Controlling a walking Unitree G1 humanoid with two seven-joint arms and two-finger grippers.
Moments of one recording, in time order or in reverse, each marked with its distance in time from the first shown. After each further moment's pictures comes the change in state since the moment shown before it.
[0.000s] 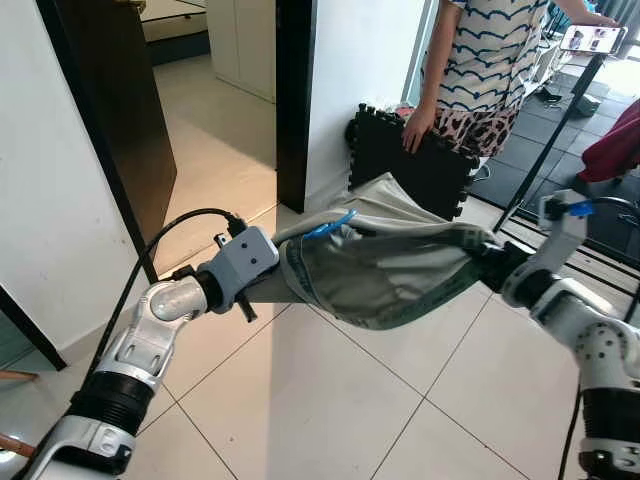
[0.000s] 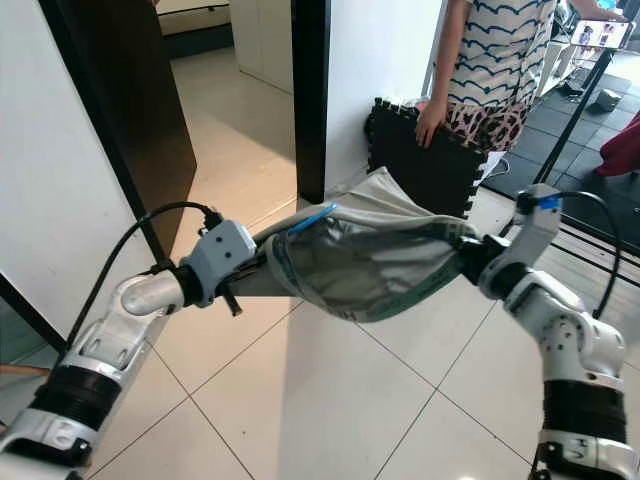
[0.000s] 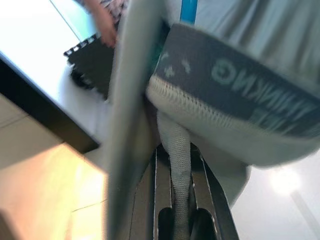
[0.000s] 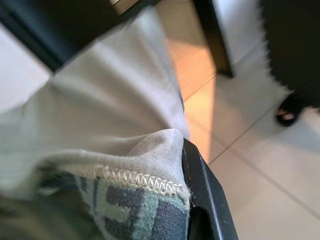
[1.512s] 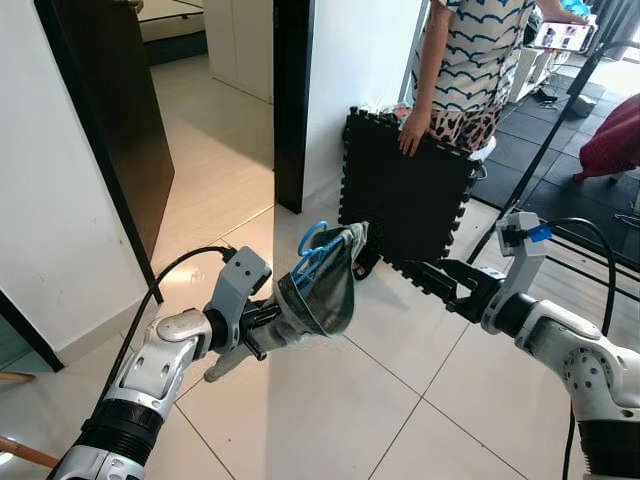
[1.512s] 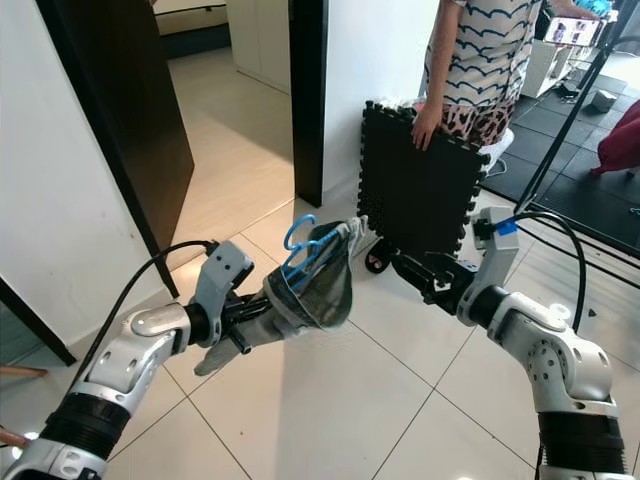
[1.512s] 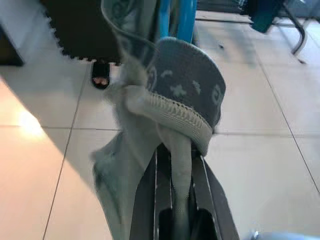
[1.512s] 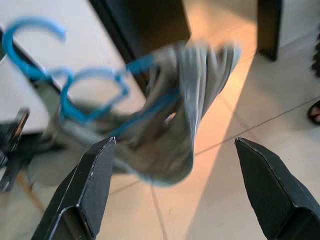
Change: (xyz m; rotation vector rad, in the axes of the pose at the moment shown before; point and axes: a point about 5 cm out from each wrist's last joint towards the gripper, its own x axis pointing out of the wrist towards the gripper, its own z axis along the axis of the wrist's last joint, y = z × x) left arm -0.017 -0.021 -0.041 -0.494 0.208 -0.013; right arm -0.028 0.016 -0.027 -0.167 0.163 0.200
